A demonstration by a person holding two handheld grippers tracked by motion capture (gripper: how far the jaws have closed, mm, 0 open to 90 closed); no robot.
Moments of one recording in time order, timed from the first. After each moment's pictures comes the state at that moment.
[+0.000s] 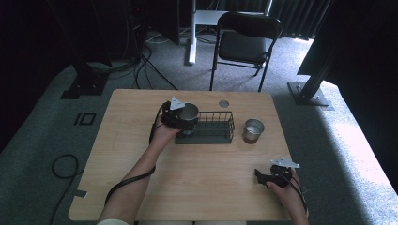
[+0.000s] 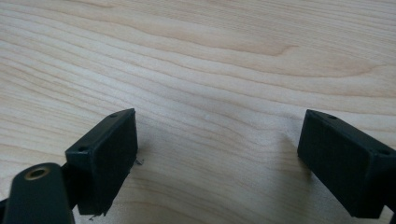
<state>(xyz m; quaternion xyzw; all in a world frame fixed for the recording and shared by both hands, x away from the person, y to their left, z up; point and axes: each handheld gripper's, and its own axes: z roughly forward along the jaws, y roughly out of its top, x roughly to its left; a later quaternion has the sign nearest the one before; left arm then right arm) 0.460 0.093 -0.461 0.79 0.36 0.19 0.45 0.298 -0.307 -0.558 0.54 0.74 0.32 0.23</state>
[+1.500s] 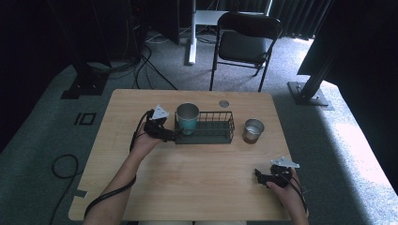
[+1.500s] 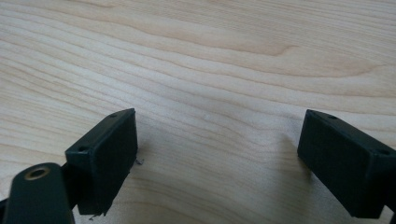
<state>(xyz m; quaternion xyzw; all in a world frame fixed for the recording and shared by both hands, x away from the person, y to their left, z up) 0.418 0.149 -0.462 0.81 0.36 0.20 0.43 0.298 -0.307 -0.558 0.54 0.74 0.32 0.23</state>
